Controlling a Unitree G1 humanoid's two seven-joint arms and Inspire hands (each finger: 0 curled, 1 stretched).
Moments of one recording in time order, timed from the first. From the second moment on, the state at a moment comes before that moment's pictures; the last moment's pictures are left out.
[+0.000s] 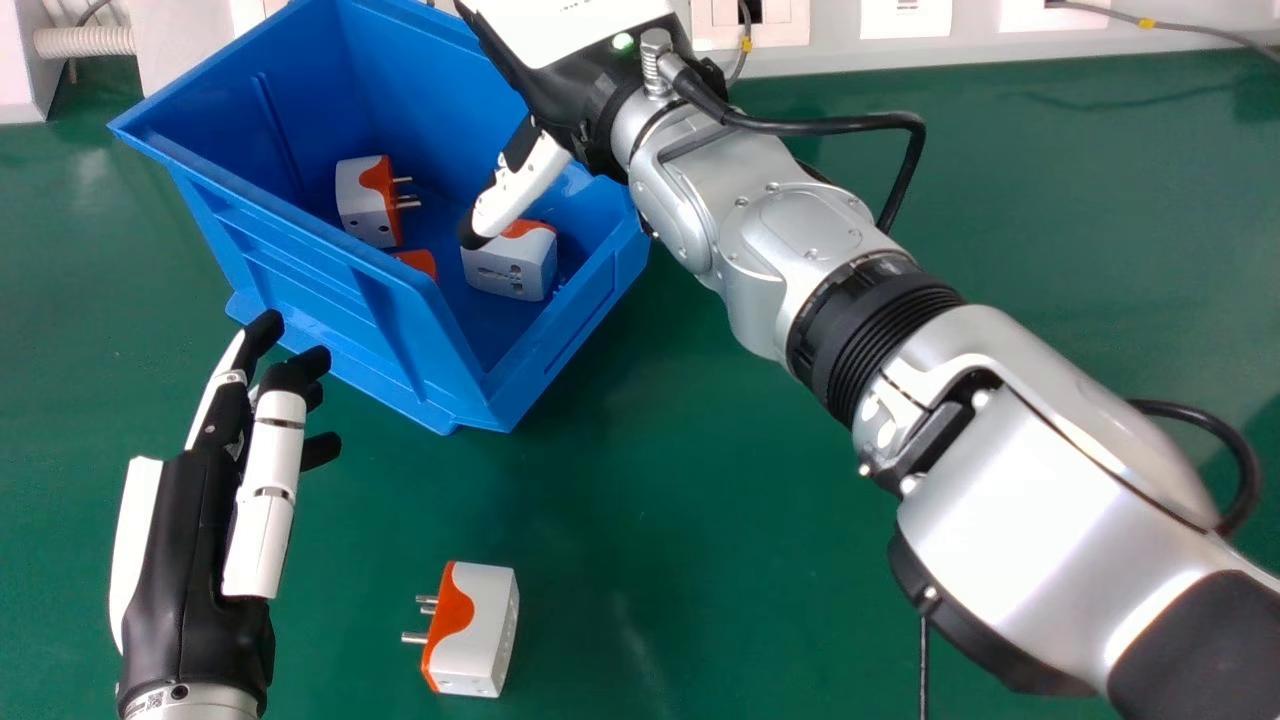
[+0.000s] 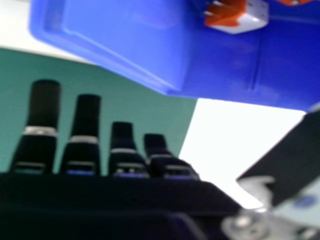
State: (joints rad) left arm 0.36 0.06 0.16 -0.43 0.03 0.03 -0.01; right arm -1.43 0.07 0.69 1.33 -0.83 0.01 -0.18
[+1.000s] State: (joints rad) left arm 0.32 0.07 0.21 -0.40 0.03 0.06 -0.01; right arm -0.91 -0.19 0.52 0.40 -0.75 0.05 -0.09
